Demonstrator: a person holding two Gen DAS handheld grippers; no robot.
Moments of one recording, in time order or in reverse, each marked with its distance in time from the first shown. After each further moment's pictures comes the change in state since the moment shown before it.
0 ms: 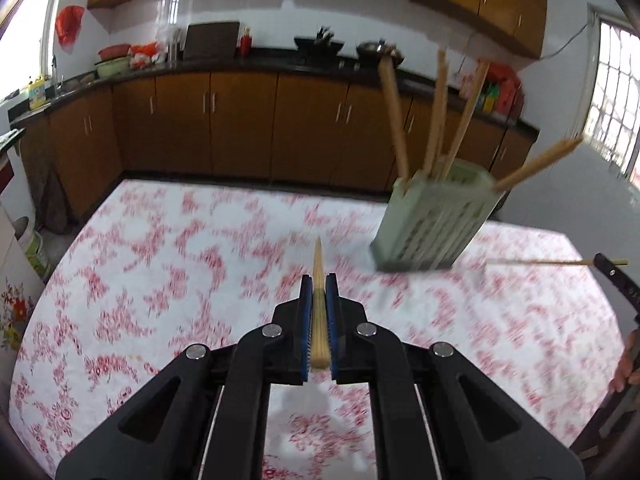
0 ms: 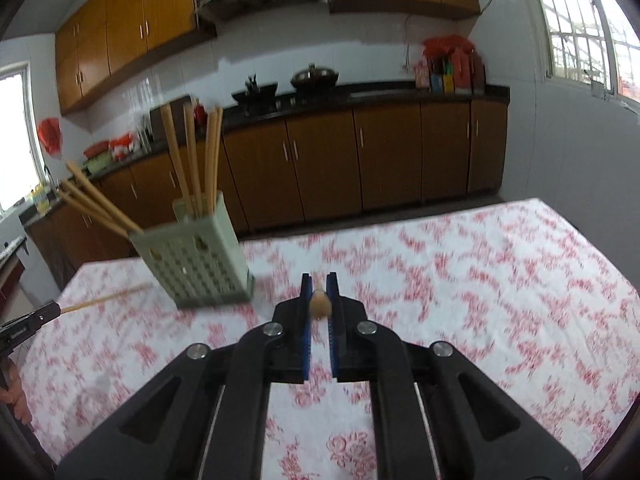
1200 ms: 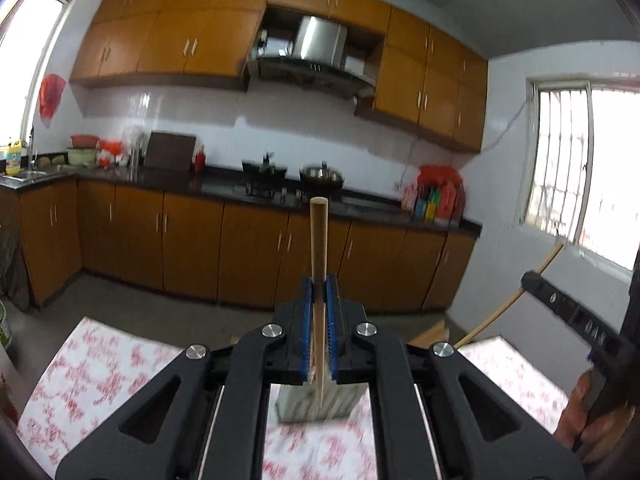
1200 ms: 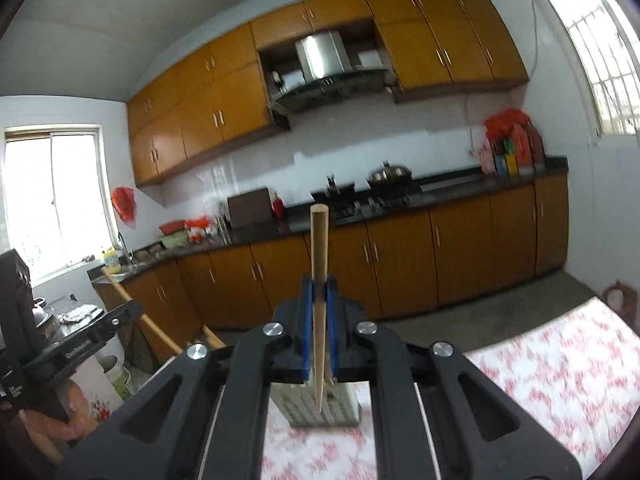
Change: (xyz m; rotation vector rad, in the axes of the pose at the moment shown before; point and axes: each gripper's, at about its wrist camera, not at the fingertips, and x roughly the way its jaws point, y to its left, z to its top) left arm -0.090 -0.075 0.111 0.018 -0.427 -0.168; right arm -0.081 0.076 0.123 -0.033 -0.340 0.275
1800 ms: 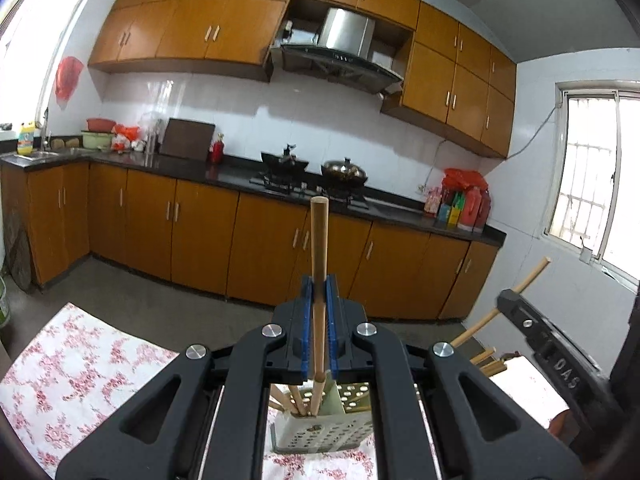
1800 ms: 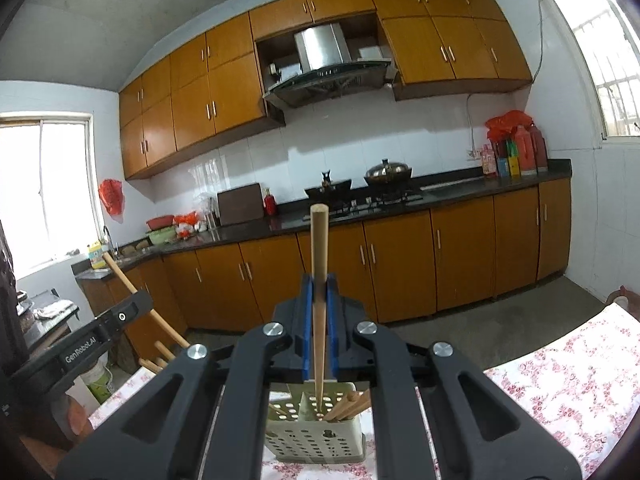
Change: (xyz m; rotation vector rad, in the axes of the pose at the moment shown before) left arm 0.075 0.007 -0.029 -0.055 0.041 0.064; right arm 0.104 -0.004 -0.037 -0.002 0.068 -0.038
